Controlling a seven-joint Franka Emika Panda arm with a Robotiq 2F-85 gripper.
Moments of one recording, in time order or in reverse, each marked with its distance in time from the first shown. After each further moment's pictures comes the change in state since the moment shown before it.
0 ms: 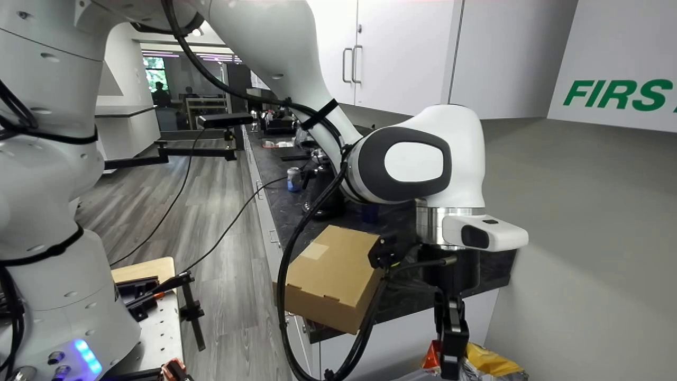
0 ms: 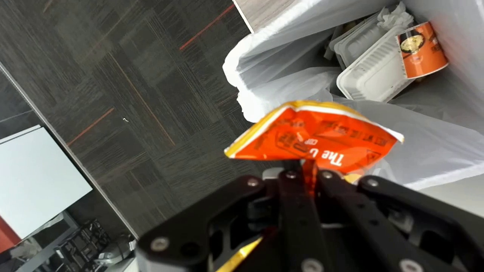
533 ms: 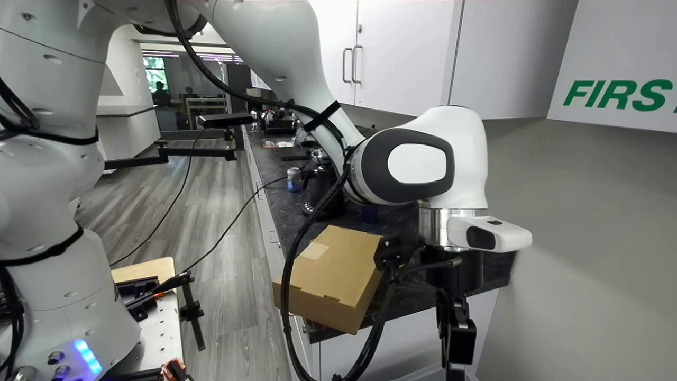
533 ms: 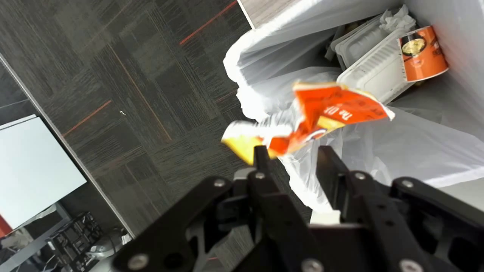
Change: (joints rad) arm 0.000 0.012 -0.002 0.014 0.001 0.002 -0.039
